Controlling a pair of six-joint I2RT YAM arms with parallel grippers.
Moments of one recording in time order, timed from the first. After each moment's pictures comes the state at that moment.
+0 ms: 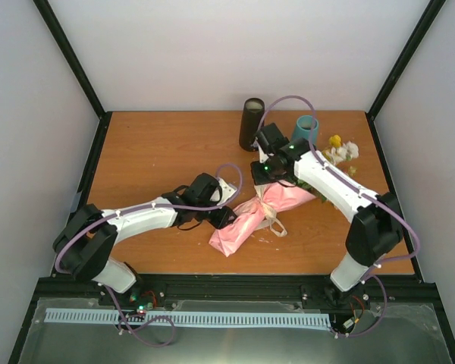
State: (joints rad) left arm -0.77 1.50 0.81 -0.20 0.35 -0.19; right arm 0.58 1.68 1.45 -0.94 -0.06 0.30
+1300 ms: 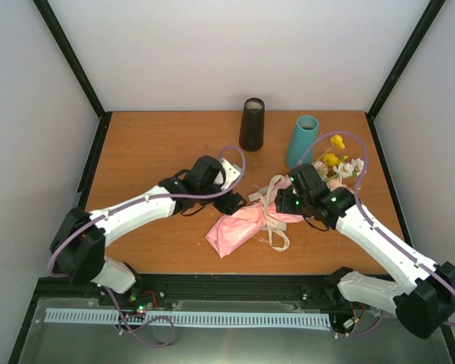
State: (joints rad) left arm -0.78 1.44 0.99 -0.34 0.26 -0.11; right arm 0.58 1.11 0.93 -0.80 0.07 0.56
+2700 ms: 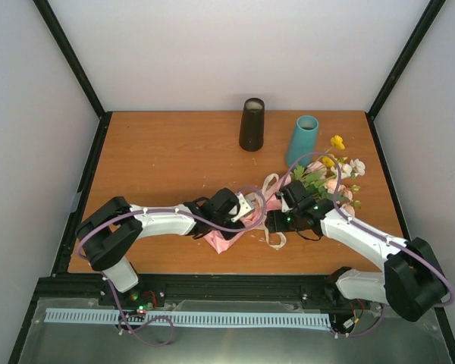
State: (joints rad) left arm -0.93 1.65 0.83 -0.10 0.08 0.02; right arm 0.58 1.20 0.66 -0.56 -0.14 0.44
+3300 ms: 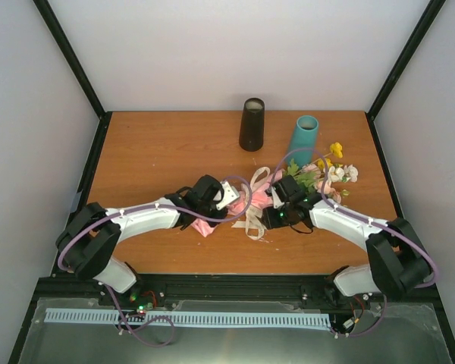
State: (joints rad) left arm -0.81 1.52 0.81 -0.19 0.04 0.18; right arm 0.58 1.36 0.71 -0.48 -0.18 0.33
